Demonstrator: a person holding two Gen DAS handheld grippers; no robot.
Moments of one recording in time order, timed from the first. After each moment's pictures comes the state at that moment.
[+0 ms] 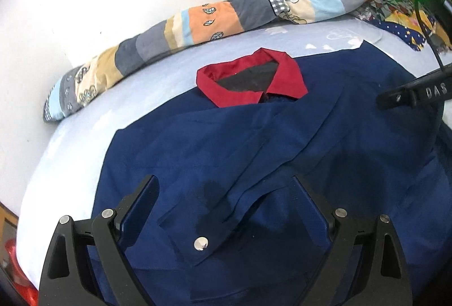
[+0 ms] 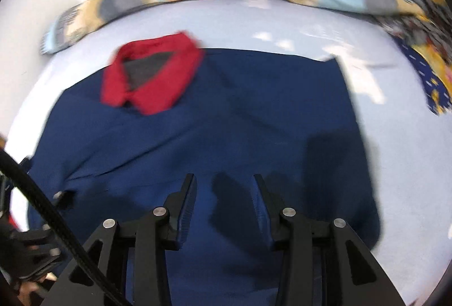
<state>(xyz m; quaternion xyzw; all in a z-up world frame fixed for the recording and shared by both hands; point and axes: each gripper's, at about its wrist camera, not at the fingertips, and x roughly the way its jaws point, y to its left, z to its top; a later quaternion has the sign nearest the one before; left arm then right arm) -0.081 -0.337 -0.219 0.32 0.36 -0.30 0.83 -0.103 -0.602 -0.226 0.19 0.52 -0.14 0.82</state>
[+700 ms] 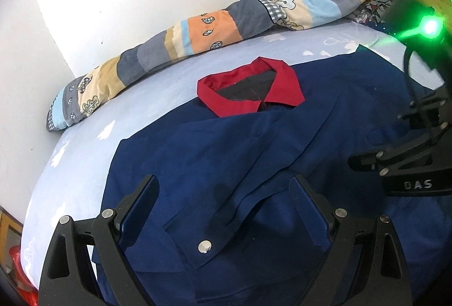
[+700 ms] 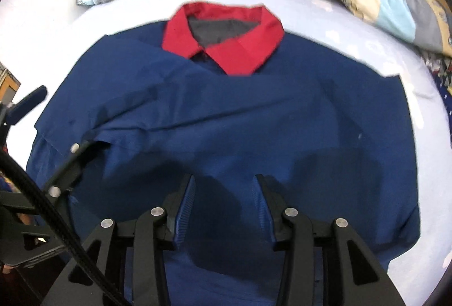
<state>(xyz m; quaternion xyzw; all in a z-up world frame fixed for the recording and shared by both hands) -0.090 -0.335 -0.209 0.33 0.33 -0.30 0.83 -0.093 -0.538 -0.243 0.13 0.56 -0.07 0.81</state>
